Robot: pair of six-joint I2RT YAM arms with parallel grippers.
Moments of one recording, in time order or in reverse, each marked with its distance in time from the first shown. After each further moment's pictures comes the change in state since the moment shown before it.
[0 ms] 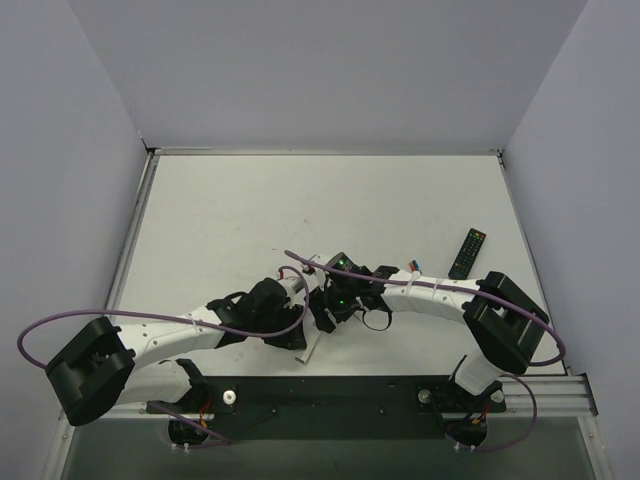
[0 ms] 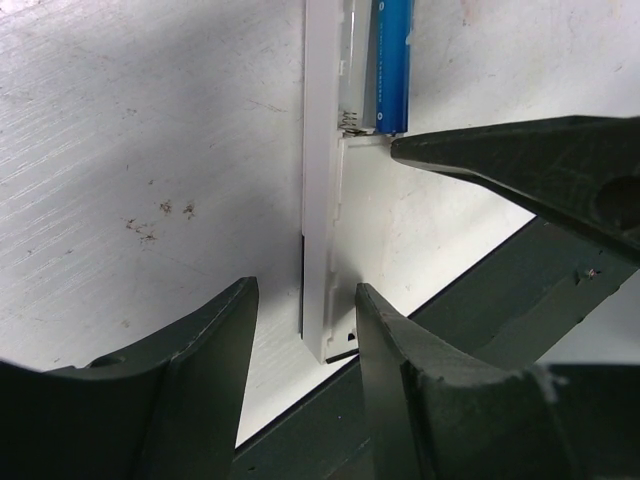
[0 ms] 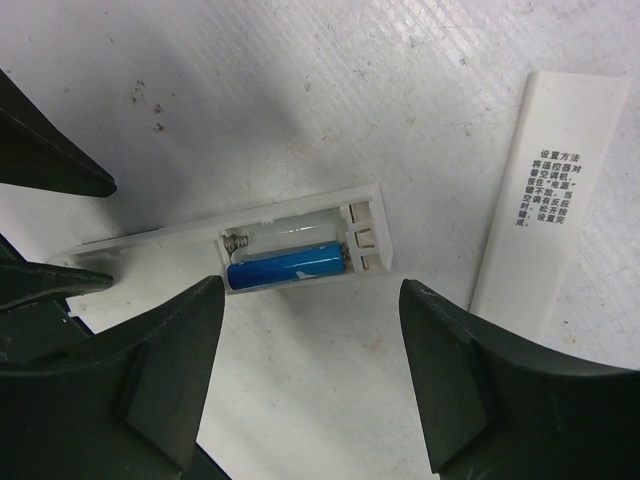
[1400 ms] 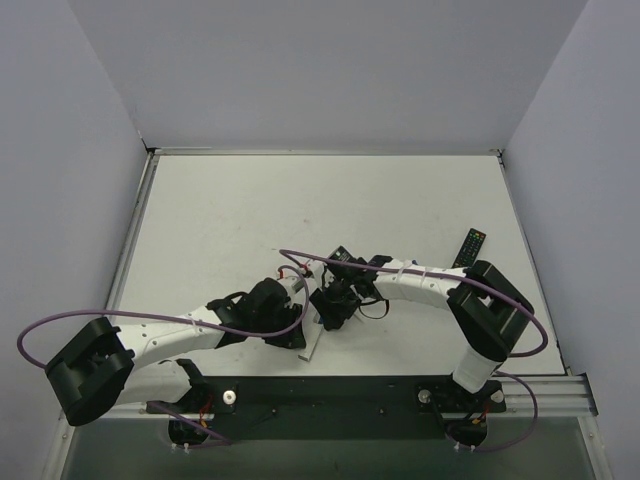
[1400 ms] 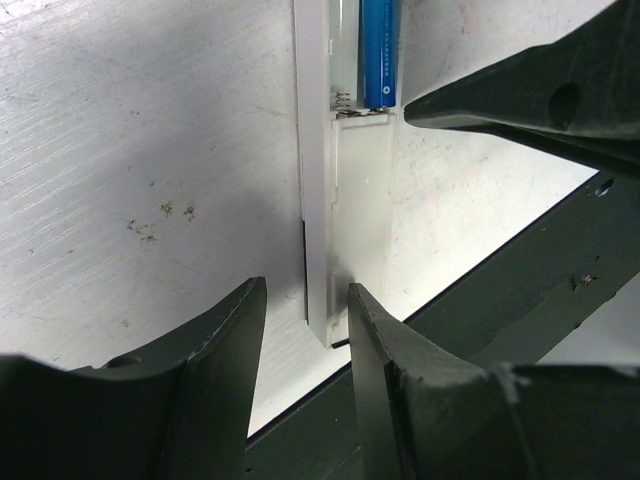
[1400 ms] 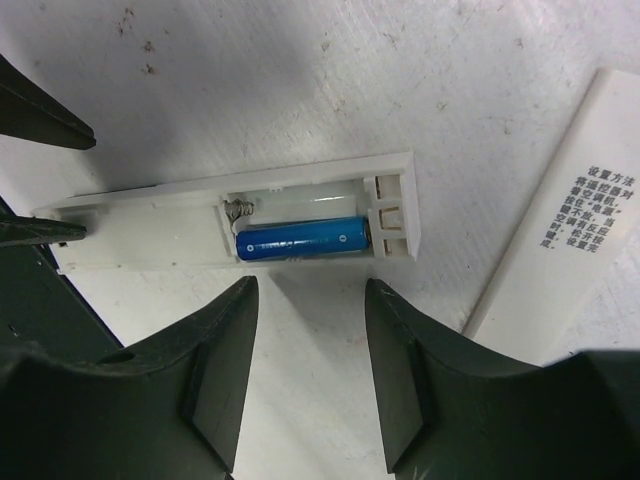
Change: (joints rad) left arm -0.005 -0.002 0.004 -0.006 -0.015 -0.012; right arm -0.056 0.099 0.080 -0.120 -0.143 -0.170
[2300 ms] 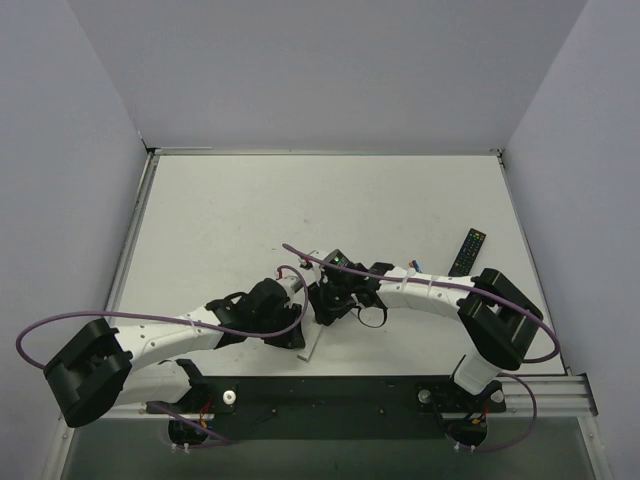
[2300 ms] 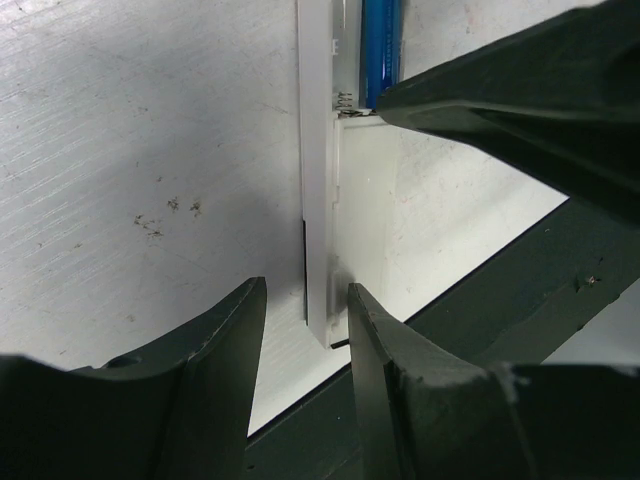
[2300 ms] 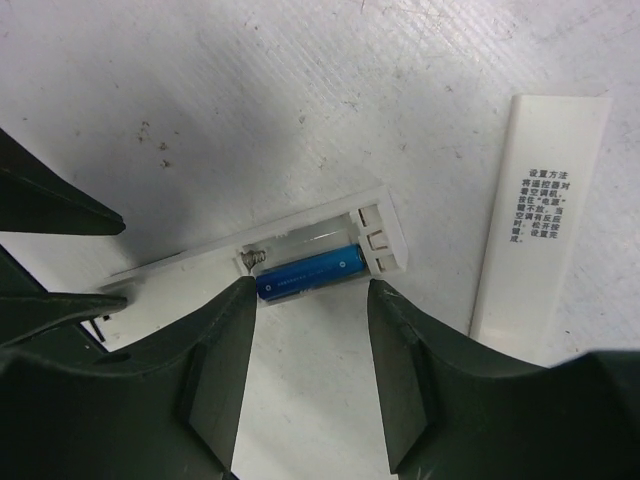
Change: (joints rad) left arm 0.000 -0.010 0.000 -0.011 -0.012 -0.001; right arm 0.045 -0.079 -0.034 0.105 0.152 0.235
